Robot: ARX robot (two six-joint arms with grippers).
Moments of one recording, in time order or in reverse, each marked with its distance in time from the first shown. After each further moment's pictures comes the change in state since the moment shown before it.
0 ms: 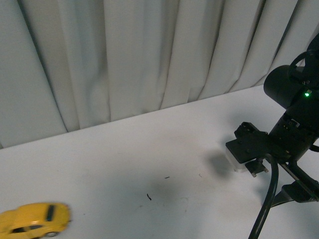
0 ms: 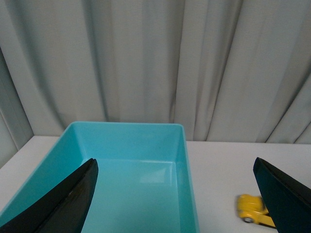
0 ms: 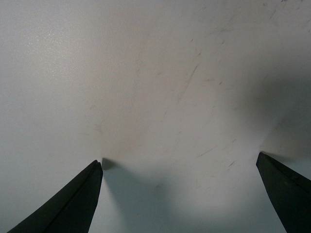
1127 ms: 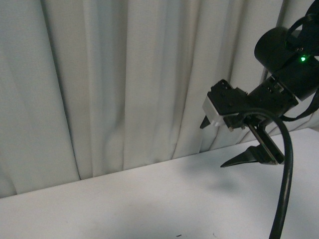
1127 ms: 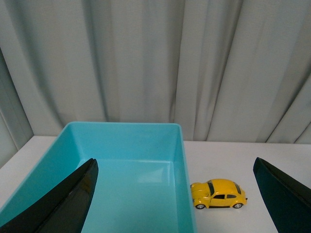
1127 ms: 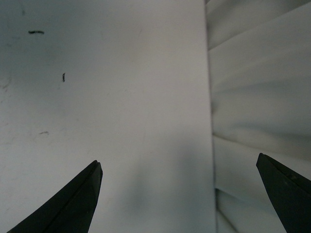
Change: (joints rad) left arm 0.000 0.000 0.000 0.000 0.000 0.000; right arm 0.114 -0.197 0.300 -0.028 -0.278 -0.010
